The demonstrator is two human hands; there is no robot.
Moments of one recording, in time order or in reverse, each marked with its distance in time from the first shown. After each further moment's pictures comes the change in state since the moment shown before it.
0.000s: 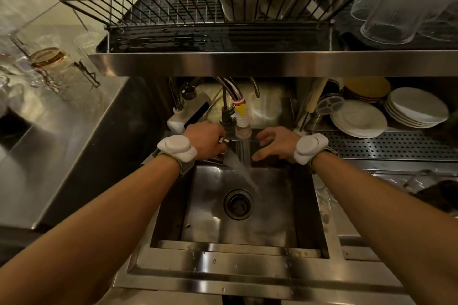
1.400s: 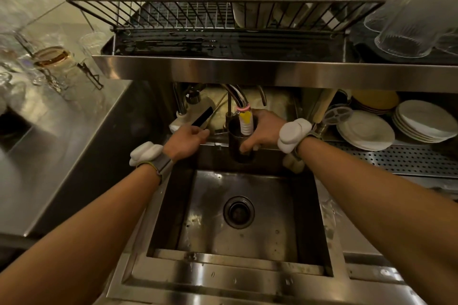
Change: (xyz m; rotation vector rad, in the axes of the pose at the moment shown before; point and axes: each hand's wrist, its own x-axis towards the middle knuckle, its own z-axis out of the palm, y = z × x) left_hand -0.008 -0.040 0.004 -0.896 -0.001 -0.423; right_hand 0.023 -0.060 -0.007 -0.215 0.089 -0.285
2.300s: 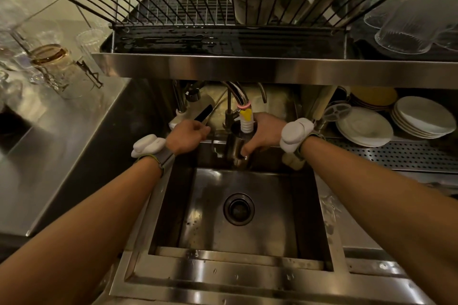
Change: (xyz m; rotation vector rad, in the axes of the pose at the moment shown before) left_hand 0.007 0.004 -0.005 0.059 -0.047 0.011; right_hand 0.001 0.006 0.004 -0.014 -0.076 0.039
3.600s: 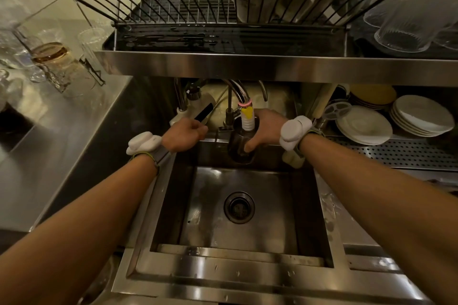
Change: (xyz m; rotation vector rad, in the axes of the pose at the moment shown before) left_hand -0.005 -0.001 -0.007 0.086 -0.018 0.030; right_hand -0.006 -0.008 -0.003 -0.160 0.038 0.007
